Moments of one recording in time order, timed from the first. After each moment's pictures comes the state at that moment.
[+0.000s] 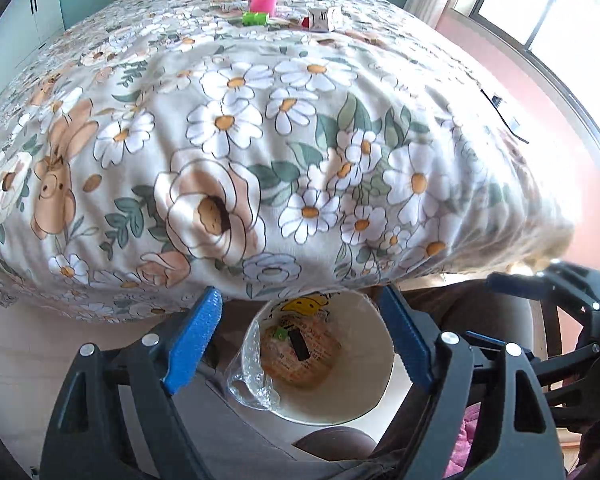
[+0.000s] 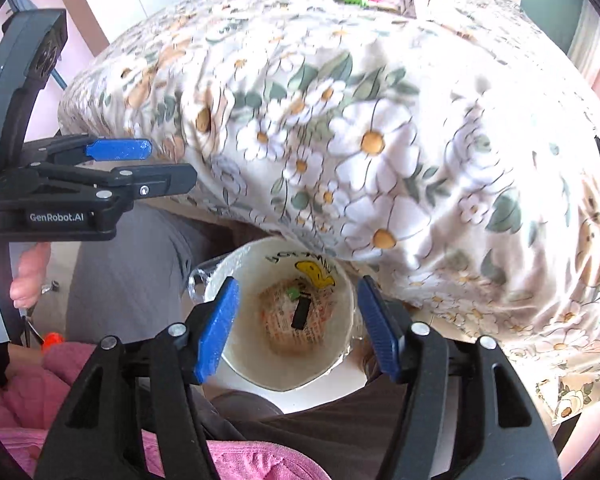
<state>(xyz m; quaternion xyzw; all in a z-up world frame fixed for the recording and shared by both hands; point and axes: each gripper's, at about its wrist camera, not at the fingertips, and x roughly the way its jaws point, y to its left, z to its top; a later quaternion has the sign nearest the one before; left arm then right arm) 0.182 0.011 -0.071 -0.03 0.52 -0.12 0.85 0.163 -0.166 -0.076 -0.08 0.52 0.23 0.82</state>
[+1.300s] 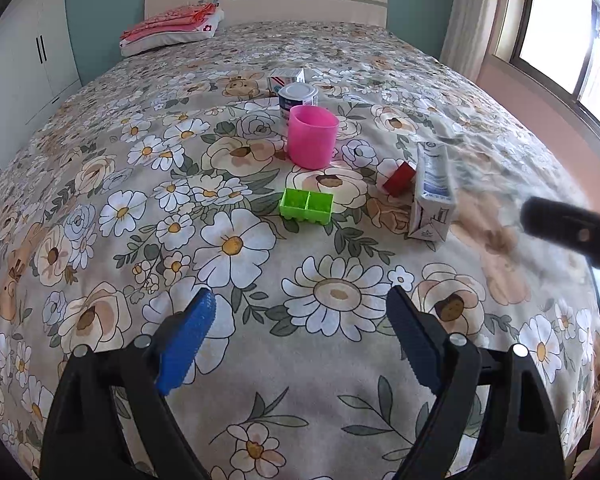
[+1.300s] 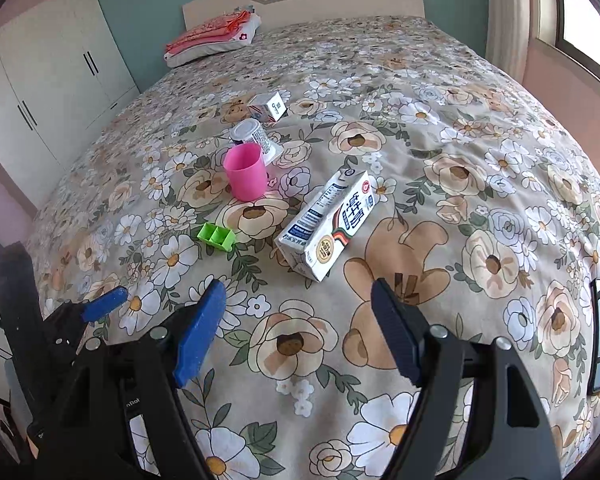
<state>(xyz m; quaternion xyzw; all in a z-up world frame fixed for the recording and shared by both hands) 0.513 0.018 -0.045 0.00 0.44 -0.06 0.89 0.549 -0.160 0.000 0.06 0.45 0.09 0.89</state>
